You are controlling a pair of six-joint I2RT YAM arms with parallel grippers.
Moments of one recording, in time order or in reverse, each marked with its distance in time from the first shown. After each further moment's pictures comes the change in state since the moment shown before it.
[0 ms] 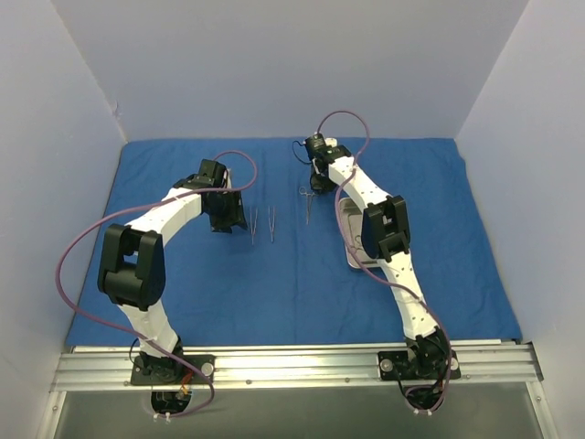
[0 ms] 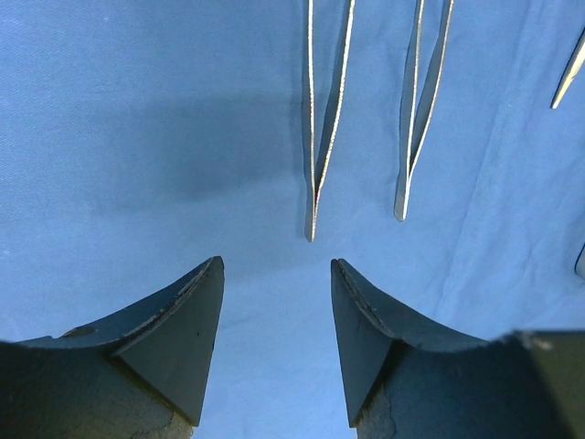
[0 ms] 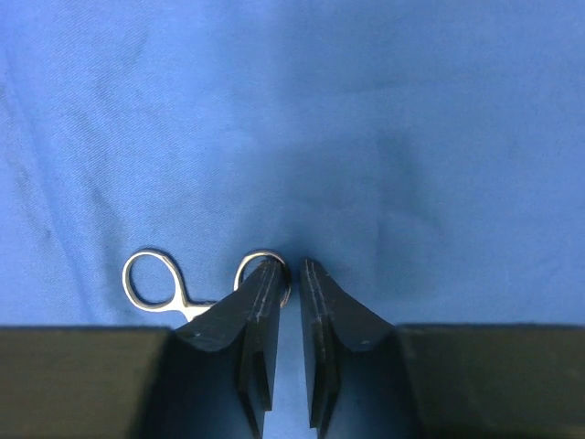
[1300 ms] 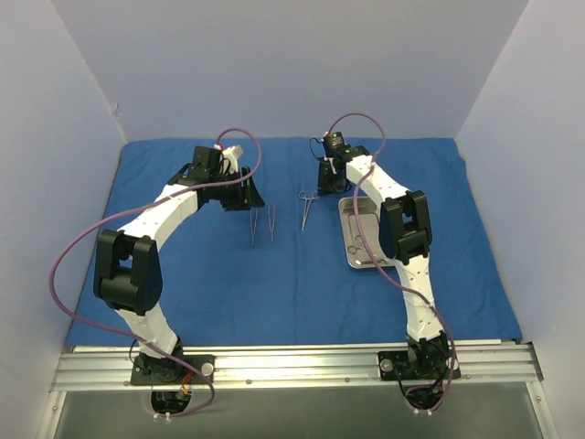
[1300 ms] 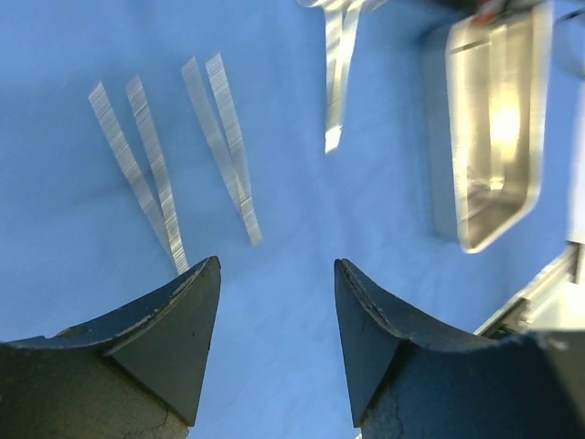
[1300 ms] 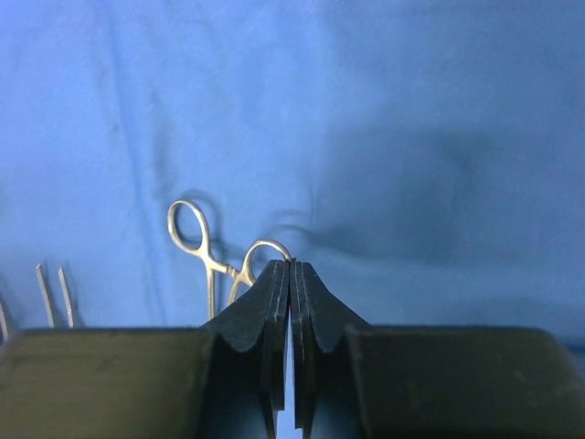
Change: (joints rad) left arm 0.007 -0.049 0.030 0.174 0.273 0.024; right arm -0.070 -0.215 -0.321 0.151 -0.283 -0.032
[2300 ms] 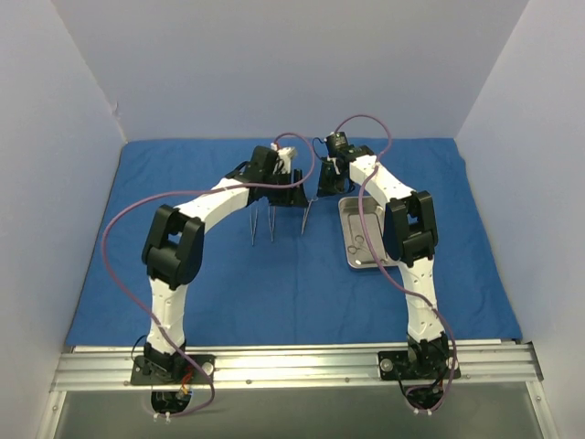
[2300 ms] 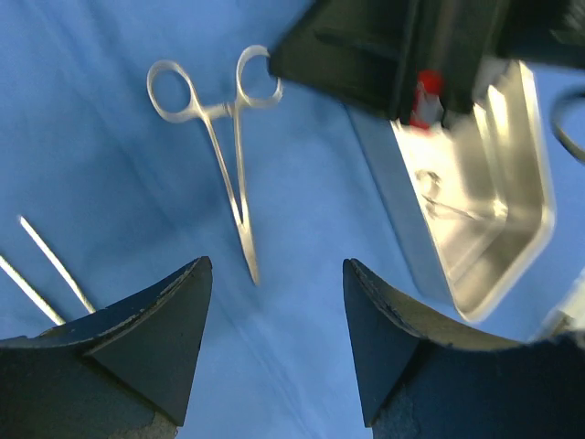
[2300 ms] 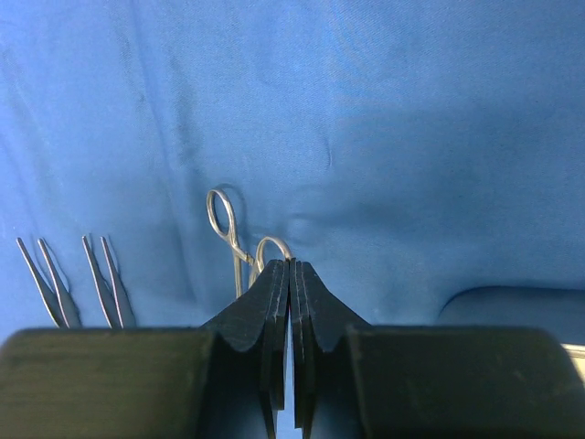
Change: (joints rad) left arm -0.224 0.309 0.254 0.161 -0.039 -0.007; right arm -0.003 -0.079 -0.085 0.003 -0.051 0.103
